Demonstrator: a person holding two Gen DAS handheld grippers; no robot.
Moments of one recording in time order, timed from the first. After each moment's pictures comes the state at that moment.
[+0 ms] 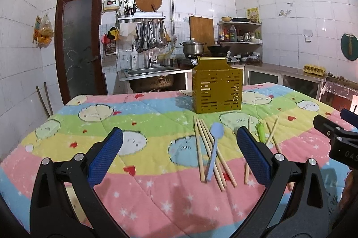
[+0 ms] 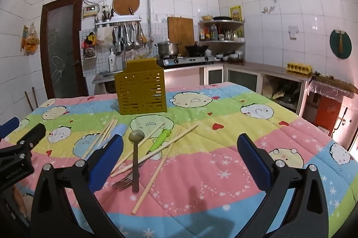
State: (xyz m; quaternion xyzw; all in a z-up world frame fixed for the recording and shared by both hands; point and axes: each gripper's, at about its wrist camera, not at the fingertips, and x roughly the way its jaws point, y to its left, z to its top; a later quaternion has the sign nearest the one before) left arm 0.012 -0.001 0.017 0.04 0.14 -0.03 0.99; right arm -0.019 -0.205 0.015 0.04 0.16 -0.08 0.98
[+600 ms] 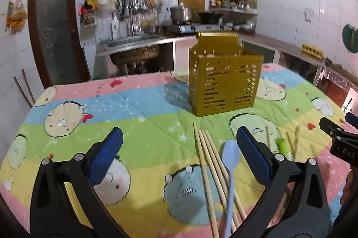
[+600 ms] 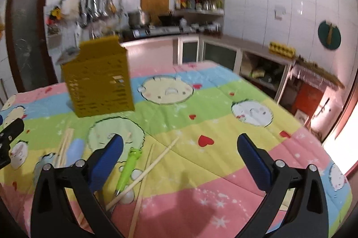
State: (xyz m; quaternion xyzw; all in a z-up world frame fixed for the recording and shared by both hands) left arm 0.179 -0.004 0.020 0.04 0.28 -0.08 0.96; right arm 0.116 -0.230 0.014 0.04 0.30 -0.19 0.93
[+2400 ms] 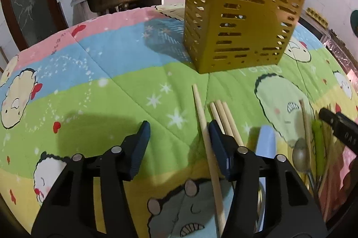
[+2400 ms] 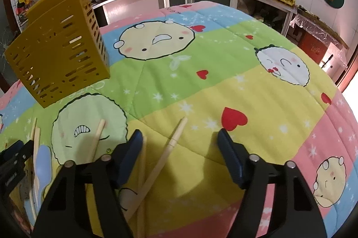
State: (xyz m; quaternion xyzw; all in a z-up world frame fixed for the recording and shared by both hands) left arm 0.278 -0.014 -0.055 0.04 0.45 -0.11 0.88; right arm 0.190 -0.249 -0.047 0.12 0.42 -0.20 0.87
